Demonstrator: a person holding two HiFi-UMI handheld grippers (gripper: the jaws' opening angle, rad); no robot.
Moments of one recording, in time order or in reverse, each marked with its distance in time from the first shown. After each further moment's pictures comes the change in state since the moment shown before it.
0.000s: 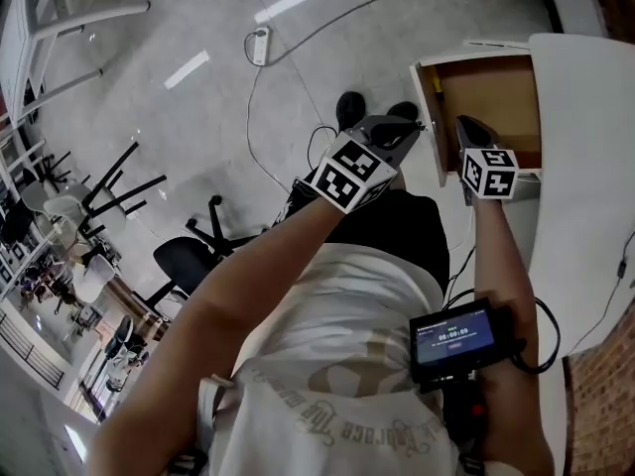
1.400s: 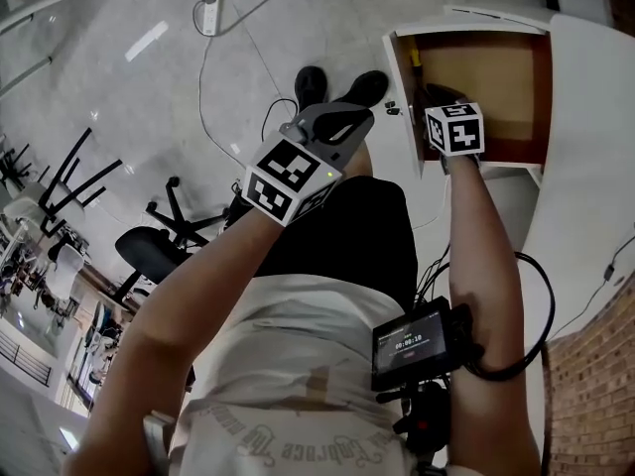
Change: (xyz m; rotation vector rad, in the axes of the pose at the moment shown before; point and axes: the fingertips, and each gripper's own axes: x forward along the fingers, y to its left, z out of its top) left arm 0.014 0.027 -0.044 -0.092 0.005 0.002; right arm 0.096 -0.031 -0.068 -0.109 0.275 0.035
